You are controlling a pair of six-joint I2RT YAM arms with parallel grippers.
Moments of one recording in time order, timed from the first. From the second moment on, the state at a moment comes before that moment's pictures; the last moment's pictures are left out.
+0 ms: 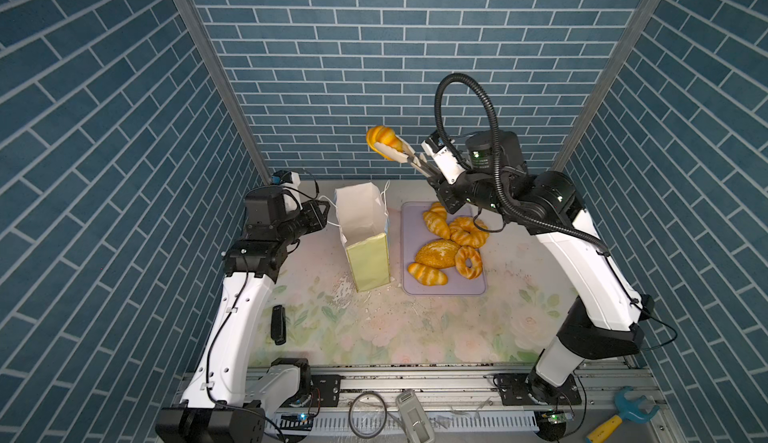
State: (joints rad) left arm -0.04 1.09 1.21 -0.58 0.32 -0.44; right arm 0.94 1.73 2.40 -1.17 0.22 -0.18
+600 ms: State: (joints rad) left arm -0.04 1.09 1.21 -0.58 0.32 -0.44; right arm 1.03 1.87 2.34 -1.28 0.23 -0.21
